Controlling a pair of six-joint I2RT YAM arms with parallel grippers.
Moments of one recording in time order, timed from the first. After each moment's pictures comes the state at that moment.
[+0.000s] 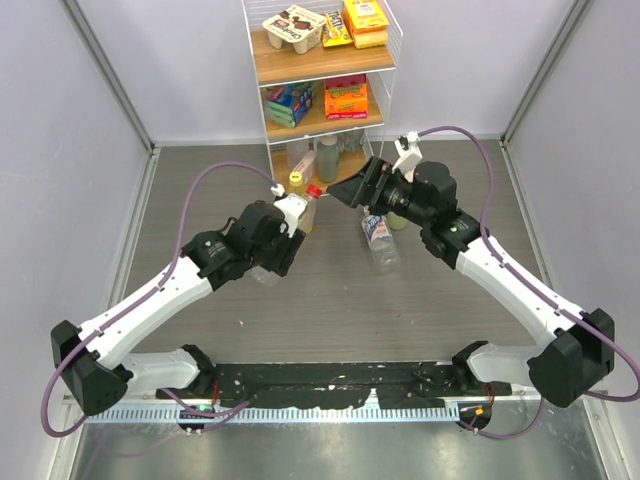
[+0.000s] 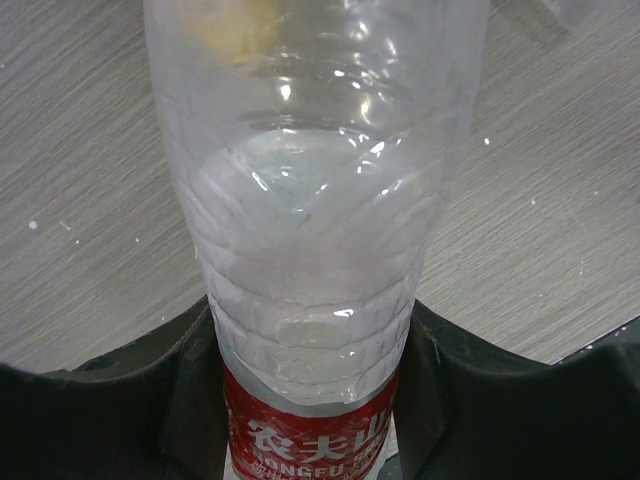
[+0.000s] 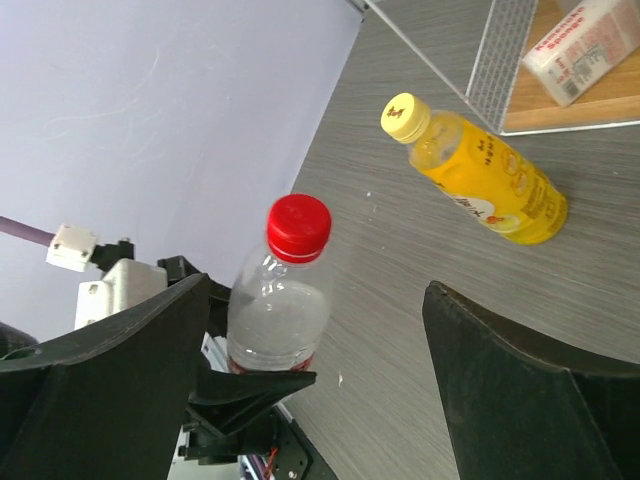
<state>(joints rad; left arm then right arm) -0.79 1.18 1.15 -0.75 -0.18 -0.10 0.54 1.23 1.07 0.01 -0.29 0.79</state>
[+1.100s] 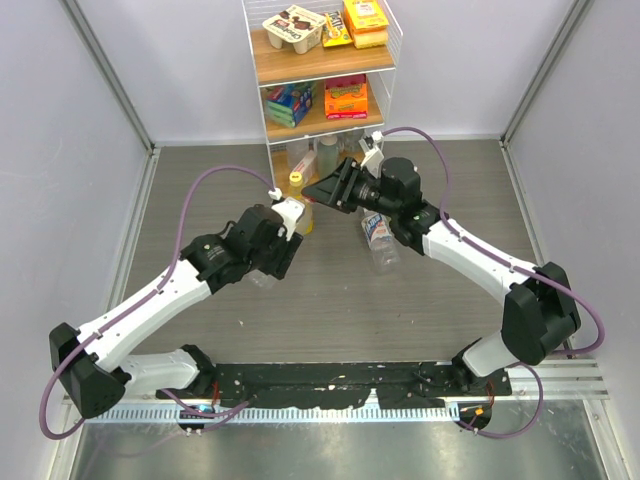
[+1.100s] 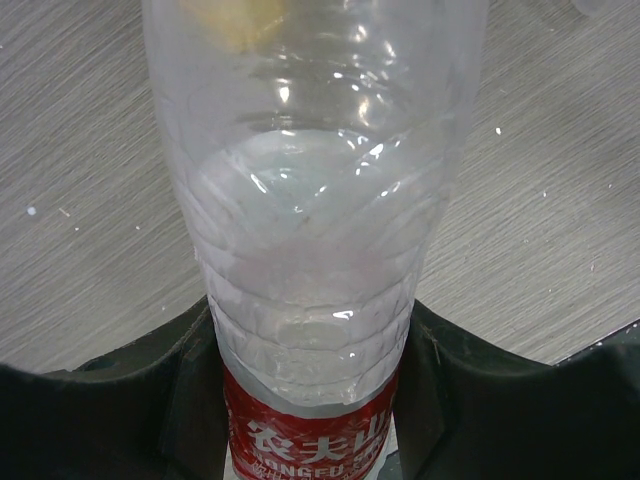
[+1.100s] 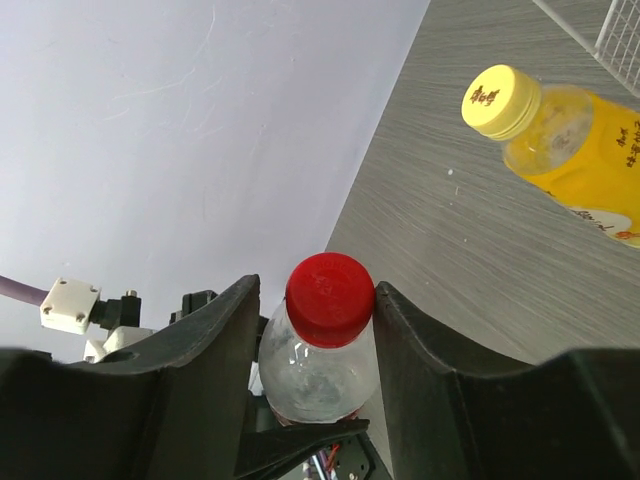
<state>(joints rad) -0.79 1.16 1.10 -0.75 -0.20 -0.11 0.59 1.49 1.12 0.27 -0.43 0.97</state>
